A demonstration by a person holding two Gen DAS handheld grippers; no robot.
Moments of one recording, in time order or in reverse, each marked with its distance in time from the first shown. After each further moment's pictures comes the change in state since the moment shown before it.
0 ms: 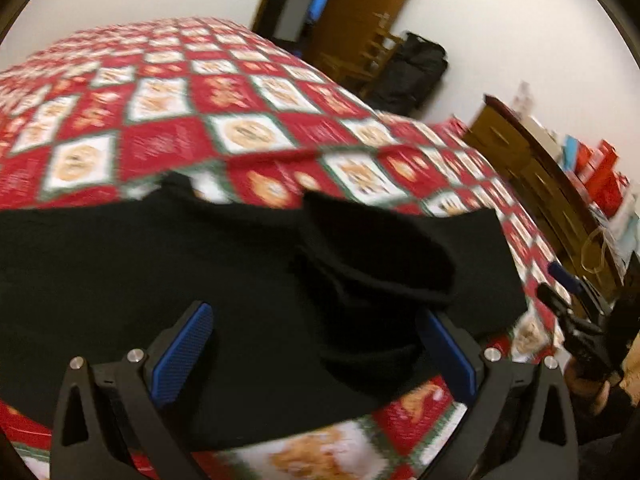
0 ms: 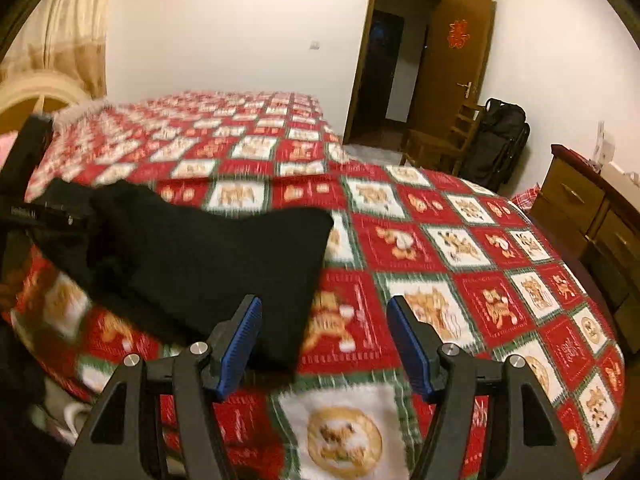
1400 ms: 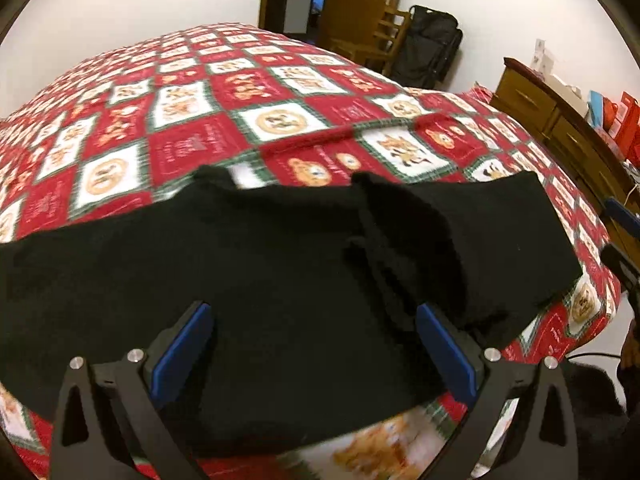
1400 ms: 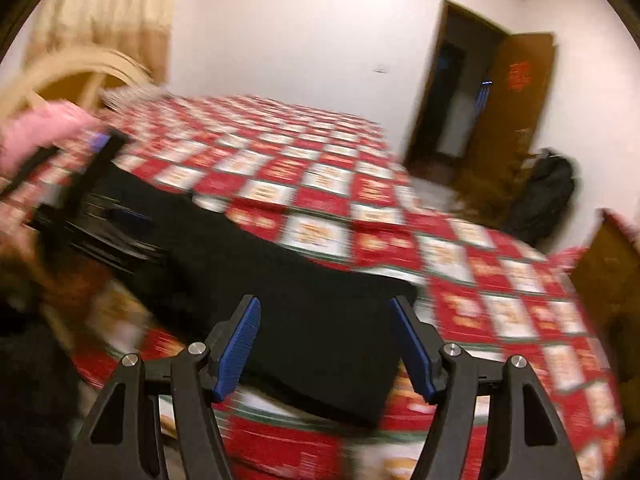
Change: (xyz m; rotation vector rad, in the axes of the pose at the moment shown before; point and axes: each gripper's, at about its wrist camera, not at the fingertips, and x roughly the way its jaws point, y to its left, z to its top) left arm 0.007 0.007 -0.002 0.107 0.018 0.185; right arm -0.012 0.056 0.046 -0.143 -0.117 0.246
